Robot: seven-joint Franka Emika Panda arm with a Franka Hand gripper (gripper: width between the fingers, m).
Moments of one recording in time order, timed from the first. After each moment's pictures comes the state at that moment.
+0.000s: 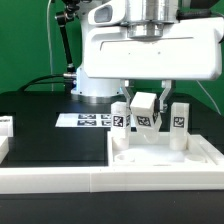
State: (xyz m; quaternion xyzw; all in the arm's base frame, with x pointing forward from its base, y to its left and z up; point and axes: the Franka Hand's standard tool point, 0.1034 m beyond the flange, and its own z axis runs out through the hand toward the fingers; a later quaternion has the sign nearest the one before) arm 0.635 0.032 0.111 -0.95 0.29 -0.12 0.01
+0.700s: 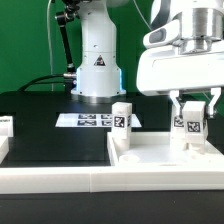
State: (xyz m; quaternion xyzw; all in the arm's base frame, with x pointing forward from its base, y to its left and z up) arm 0.605 0.113 0.095 -0.94 0.25 -0.23 0.00
